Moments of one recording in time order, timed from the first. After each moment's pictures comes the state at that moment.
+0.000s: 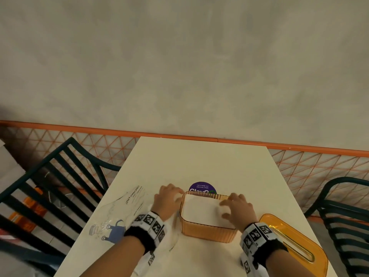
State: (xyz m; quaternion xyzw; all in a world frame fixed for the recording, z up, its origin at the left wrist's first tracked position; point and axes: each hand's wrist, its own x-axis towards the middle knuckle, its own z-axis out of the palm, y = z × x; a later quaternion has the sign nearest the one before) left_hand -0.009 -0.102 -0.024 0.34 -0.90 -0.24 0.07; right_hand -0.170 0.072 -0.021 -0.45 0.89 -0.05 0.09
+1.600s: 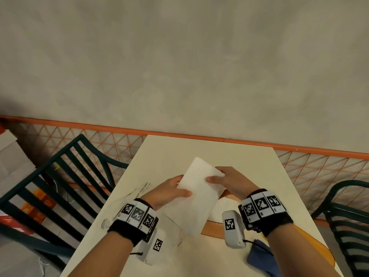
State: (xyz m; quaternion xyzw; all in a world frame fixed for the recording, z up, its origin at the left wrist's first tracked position) left_hand 0.032 -0.098 0.057 0.28 -0.68 -0.67 0.03; right_hand -0.135 0.031 0.092 -0.35 0.72 -0.44 0.40
